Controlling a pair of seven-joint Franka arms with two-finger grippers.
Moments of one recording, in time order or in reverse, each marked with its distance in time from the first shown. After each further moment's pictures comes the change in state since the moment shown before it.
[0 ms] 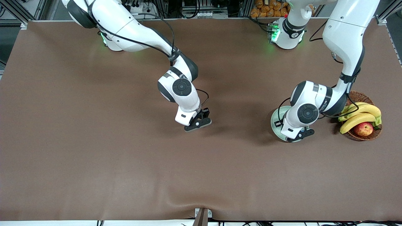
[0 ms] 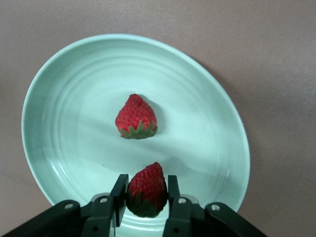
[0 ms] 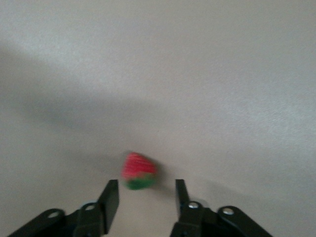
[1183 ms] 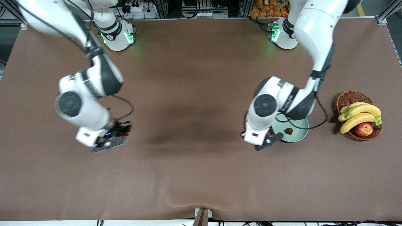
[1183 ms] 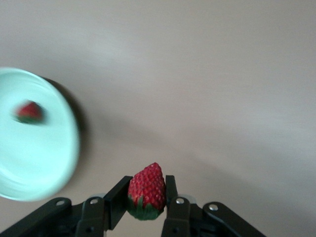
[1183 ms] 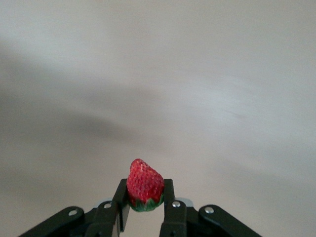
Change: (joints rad) left arm -0.230 0.058 0.011 0.359 0.000 -0.157 -0.236; right arm -0.468 -0.319 0.136 -0.095 0.003 -0.351 -0.405
